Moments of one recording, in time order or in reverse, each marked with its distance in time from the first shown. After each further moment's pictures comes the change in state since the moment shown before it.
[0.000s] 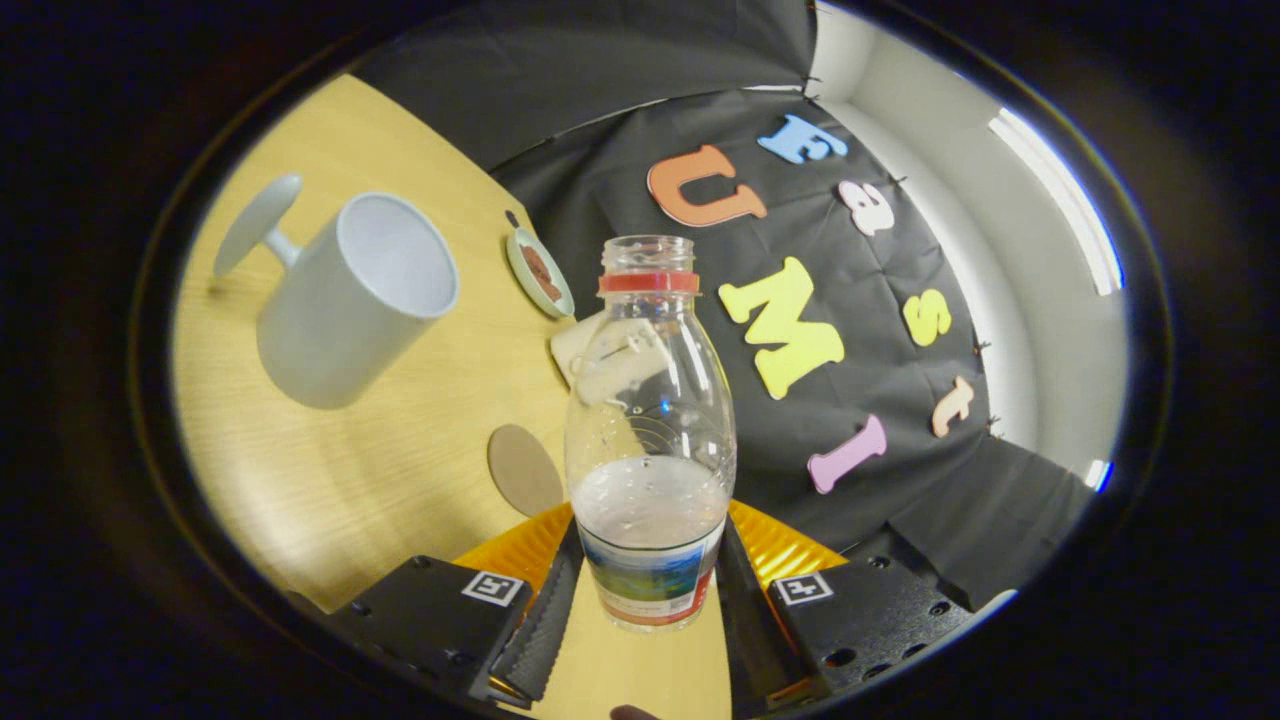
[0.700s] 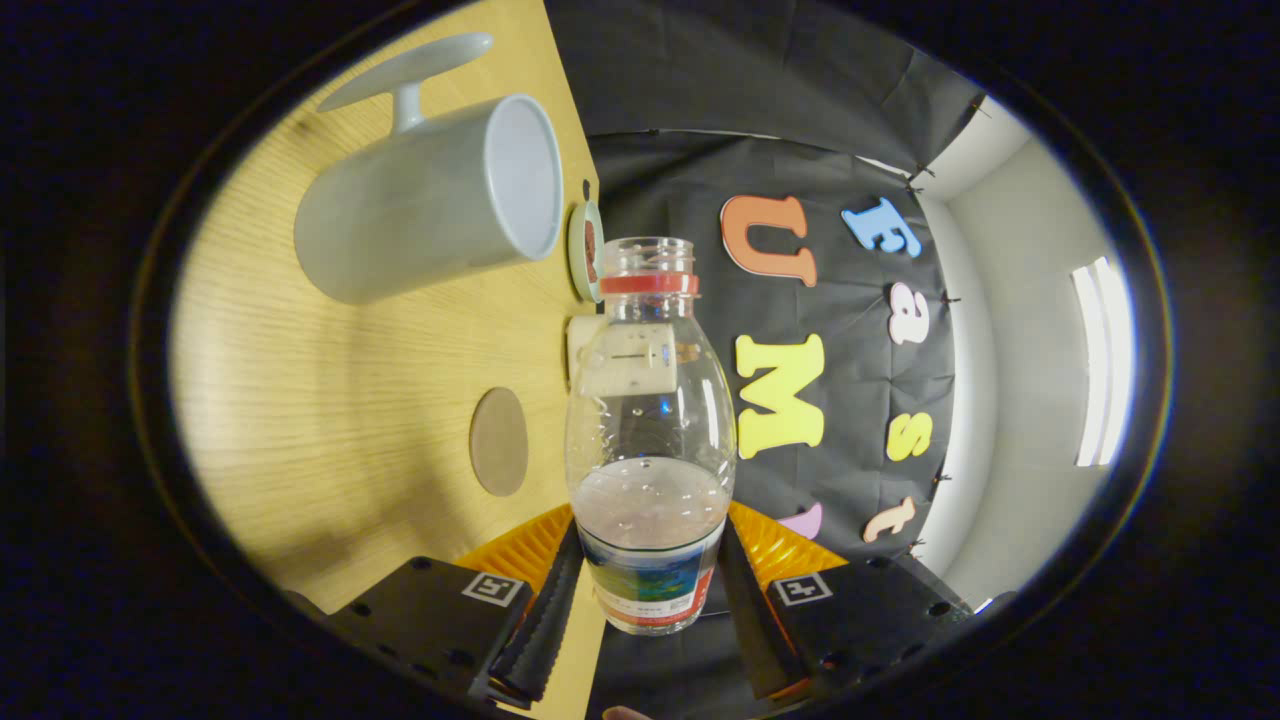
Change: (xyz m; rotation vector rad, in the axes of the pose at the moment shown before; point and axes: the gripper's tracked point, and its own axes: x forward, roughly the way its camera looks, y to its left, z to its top) arm 0.001 0.002 0.010 -0.377 -0.050 -0.050
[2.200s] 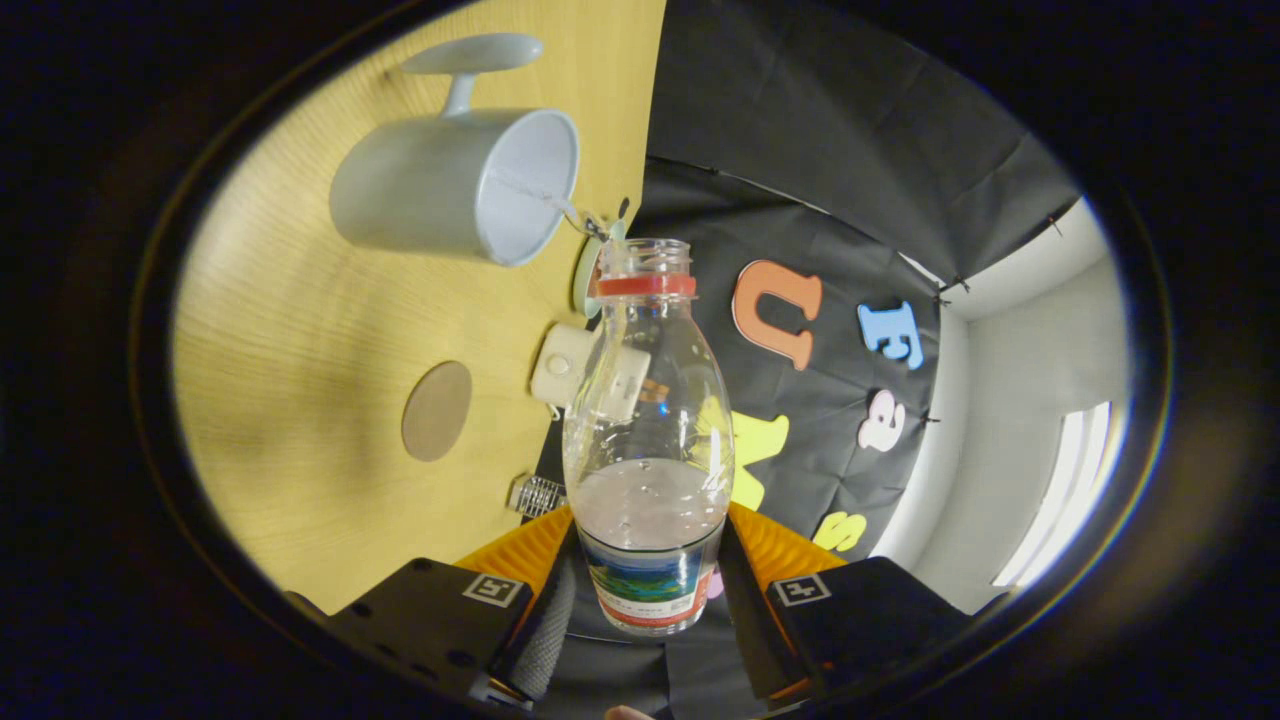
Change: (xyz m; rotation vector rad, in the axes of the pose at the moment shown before) arm 0.004 -0.052 0.029 -0.330 -0.096 -0.054
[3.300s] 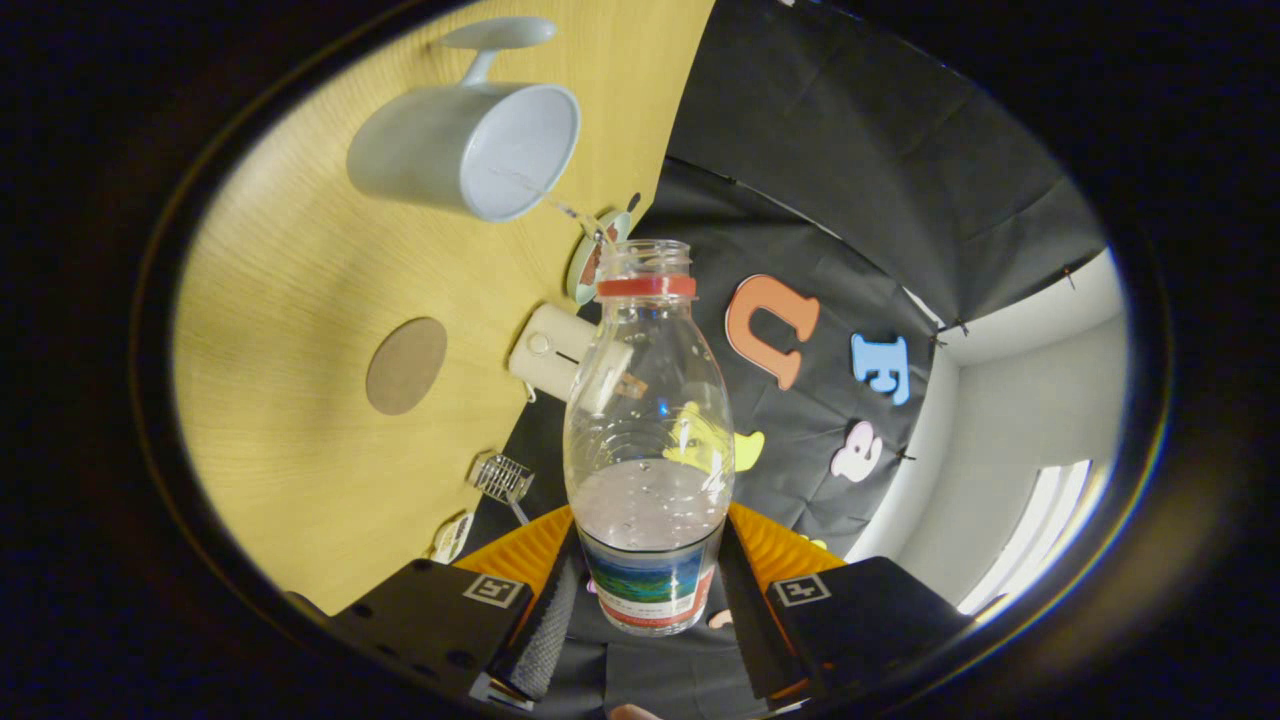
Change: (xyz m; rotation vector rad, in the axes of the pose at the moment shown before) arm 0.000 -0.037 -0.004 -0.153 -0.008 -0.035
